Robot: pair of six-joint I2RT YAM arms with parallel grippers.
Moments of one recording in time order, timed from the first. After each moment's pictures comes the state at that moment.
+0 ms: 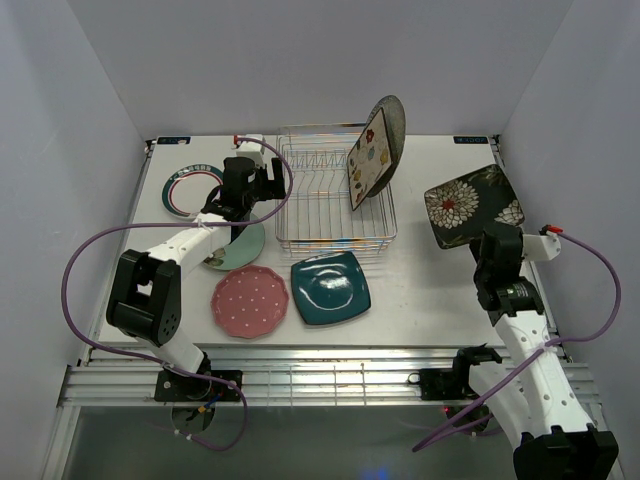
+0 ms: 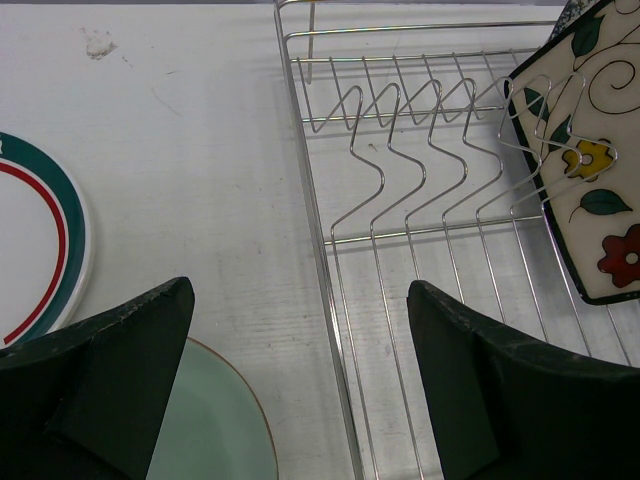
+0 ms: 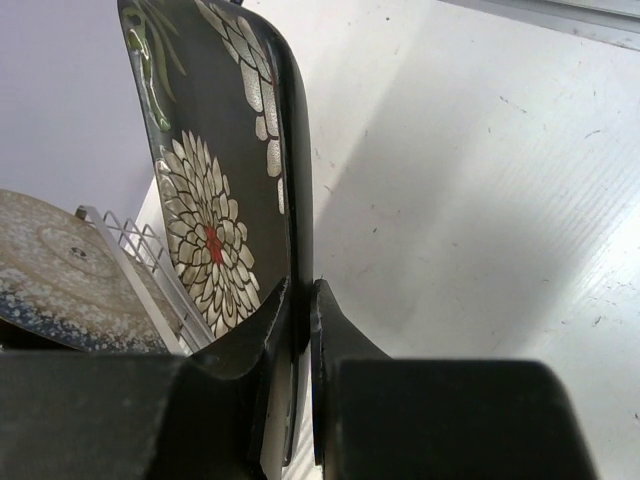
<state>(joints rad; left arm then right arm) -0.35 1.62 1.09 0.19 -0.17 -0.16 0.11 0.73 0.63 -0.36 0.54 1.04</state>
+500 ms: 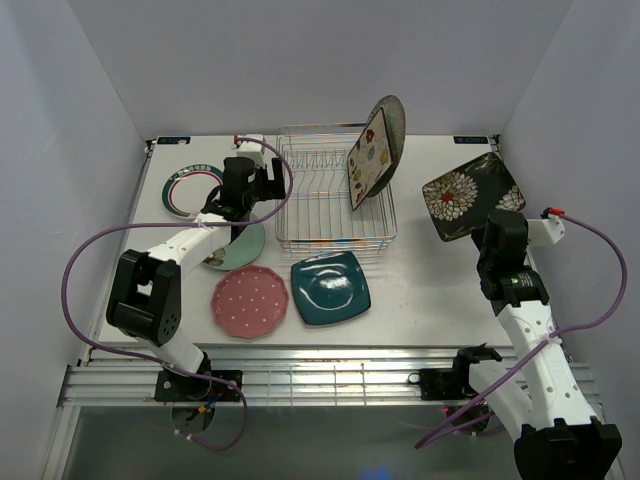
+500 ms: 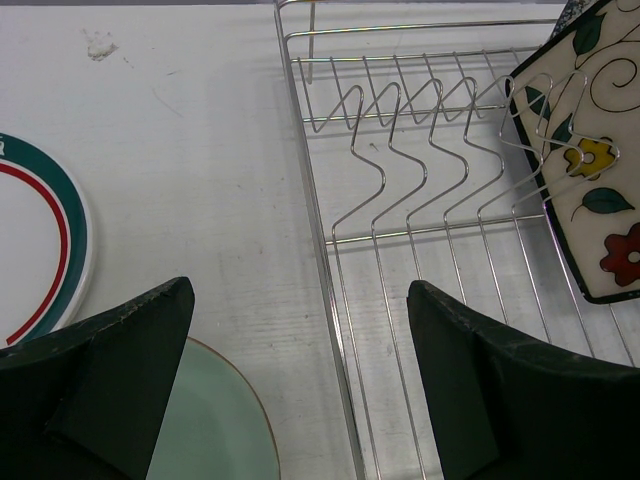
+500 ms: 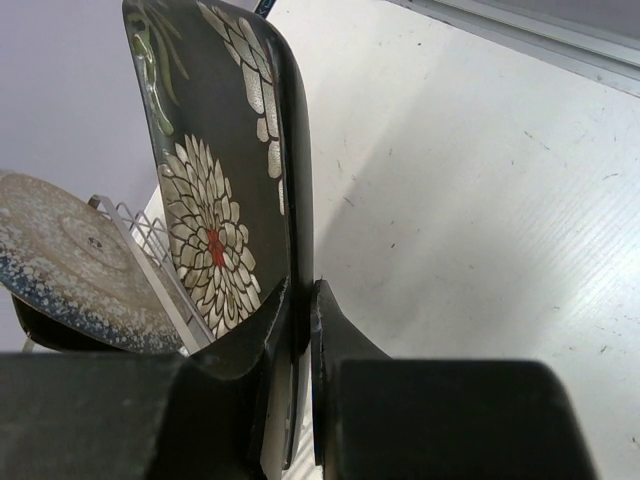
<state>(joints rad) -0.35 1.62 1.09 0.19 -0.17 -0.16 0.11 0.79 0.74 -0.37 0.52 0.95</state>
